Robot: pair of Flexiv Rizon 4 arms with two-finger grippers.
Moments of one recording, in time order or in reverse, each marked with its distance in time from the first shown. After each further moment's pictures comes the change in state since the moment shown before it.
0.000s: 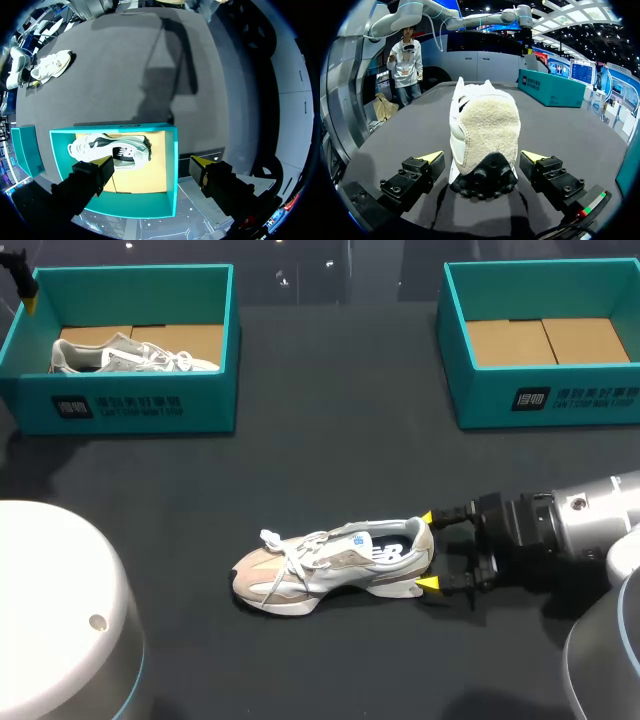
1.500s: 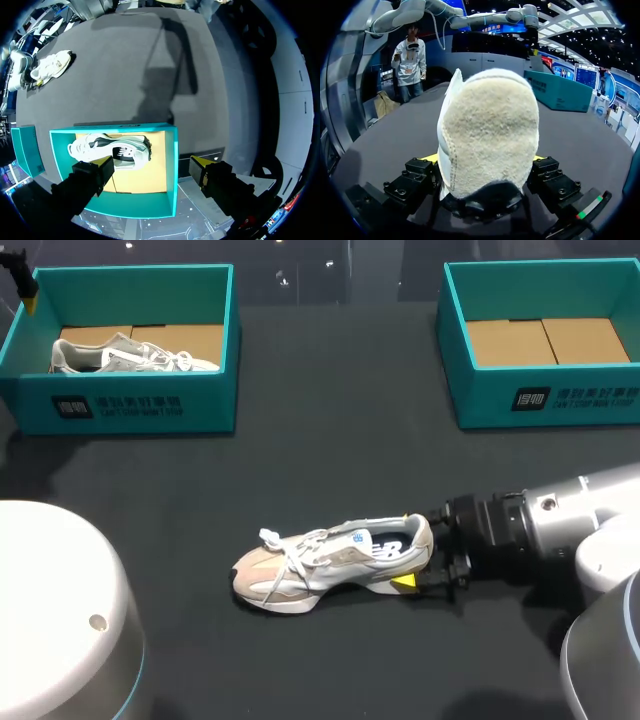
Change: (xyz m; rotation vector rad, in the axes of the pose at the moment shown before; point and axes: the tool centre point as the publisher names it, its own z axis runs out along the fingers) left arm 0.000 0.000 0.000 0.000 0.000 0.000; right arm -0.009 0.000 0.034 -0.022 0.023 -0.035
